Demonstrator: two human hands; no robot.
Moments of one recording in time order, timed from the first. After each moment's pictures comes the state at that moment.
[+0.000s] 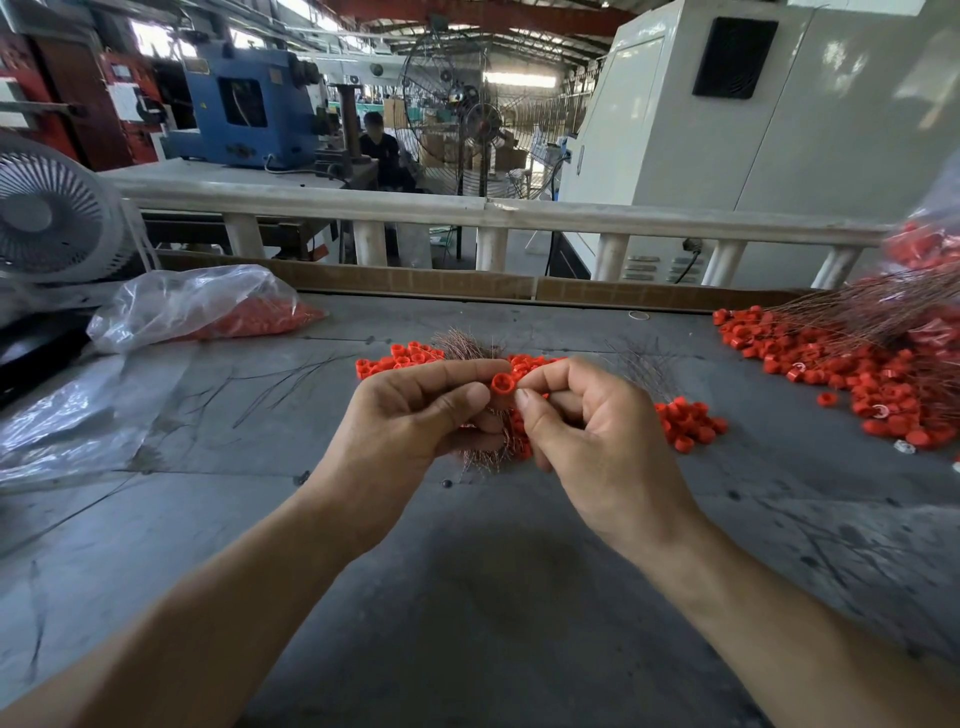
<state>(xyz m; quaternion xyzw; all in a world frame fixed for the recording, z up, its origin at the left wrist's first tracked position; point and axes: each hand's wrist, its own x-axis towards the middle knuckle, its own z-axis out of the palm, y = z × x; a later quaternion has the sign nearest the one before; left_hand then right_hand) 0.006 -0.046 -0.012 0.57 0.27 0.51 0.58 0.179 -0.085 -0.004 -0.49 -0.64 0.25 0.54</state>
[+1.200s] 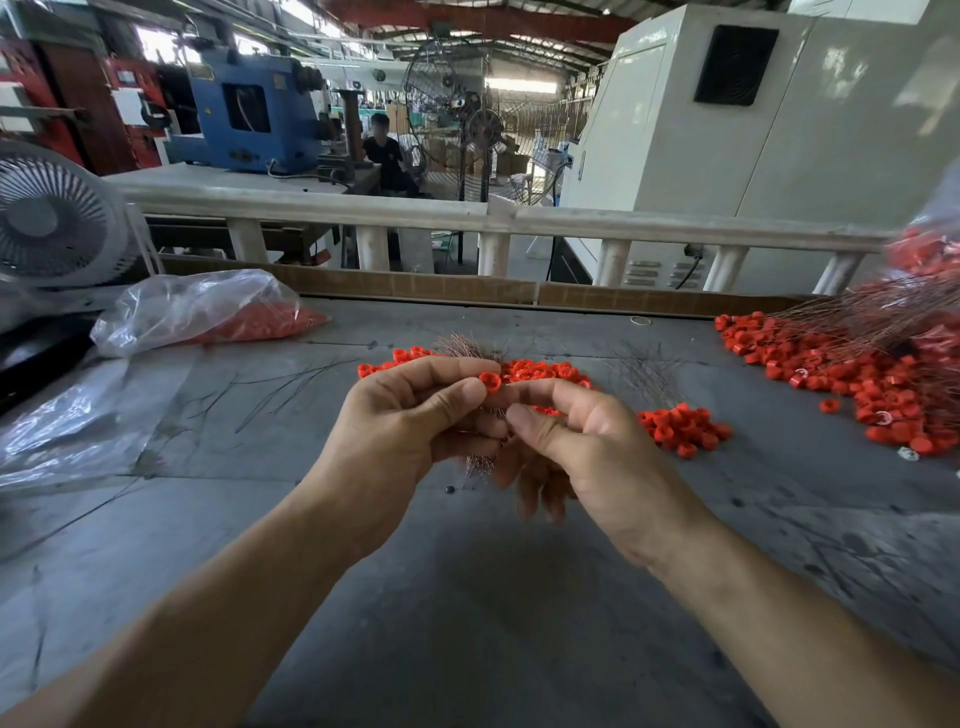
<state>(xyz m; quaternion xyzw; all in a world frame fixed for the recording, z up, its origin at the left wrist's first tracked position) 0.004 -0.044 -0.008 0.51 0.27 0.53 0.62 0.185 -0.078 -0.007 -0.43 -0.60 0.47 0.48</state>
